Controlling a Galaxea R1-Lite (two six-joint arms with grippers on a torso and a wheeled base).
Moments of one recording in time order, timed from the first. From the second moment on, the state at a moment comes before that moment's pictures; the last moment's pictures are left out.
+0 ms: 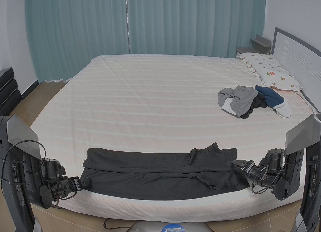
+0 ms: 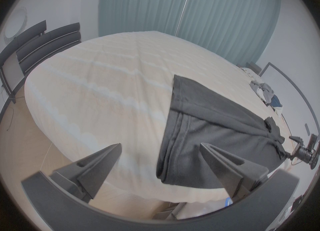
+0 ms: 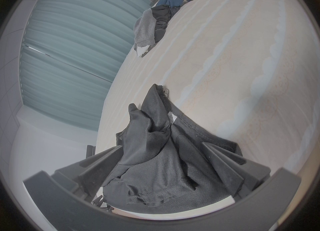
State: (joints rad) left arm 0.08 2.35 -0.14 -1.47 -0.10 -0.25; right arm 0.12 2.37 -0.25 -1.55 0.20 0.96
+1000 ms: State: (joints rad) left arm 0.15 2.21 -0.68 -0.74 -0.39 -0.23; right arm 0.12 2.38 -0.25 -1.55 0.20 0.96
